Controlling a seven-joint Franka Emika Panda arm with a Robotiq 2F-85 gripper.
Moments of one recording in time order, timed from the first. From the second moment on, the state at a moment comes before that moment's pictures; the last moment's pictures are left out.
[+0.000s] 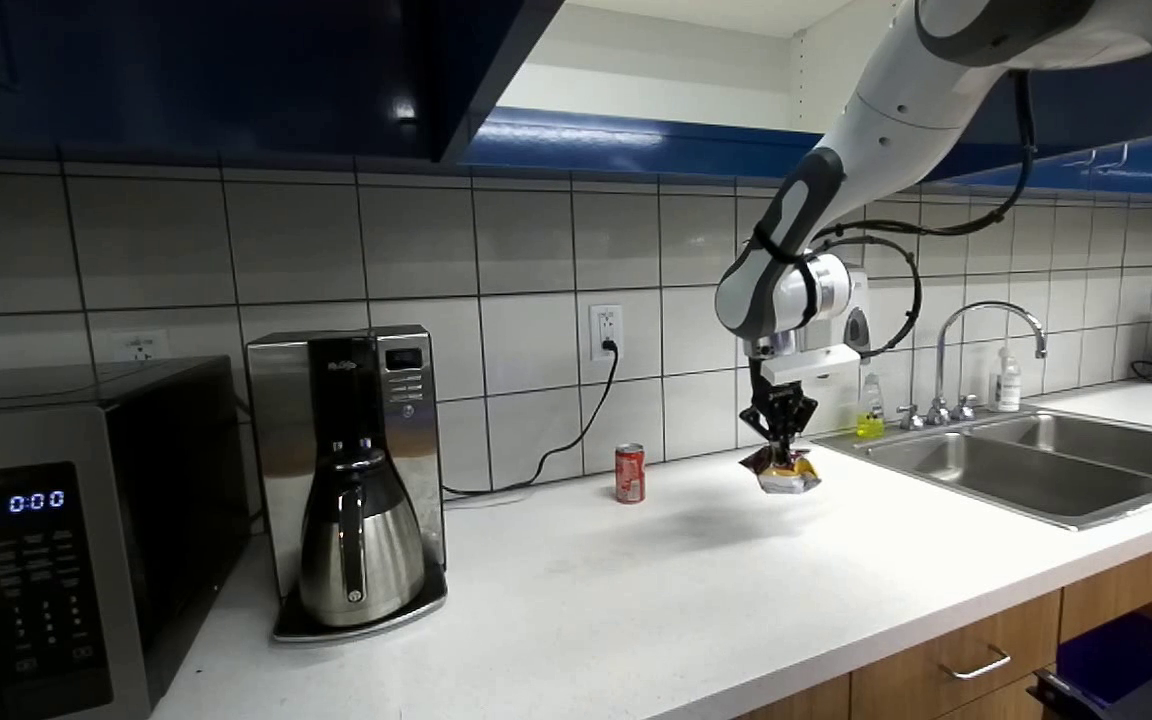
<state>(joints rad) -0.05 0.35 -0.16 -2.02 -0.14 2.40 0.03</state>
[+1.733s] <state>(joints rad) 0.00 -0.52 0.01 -2.45 -0.17 2.04 0.03</state>
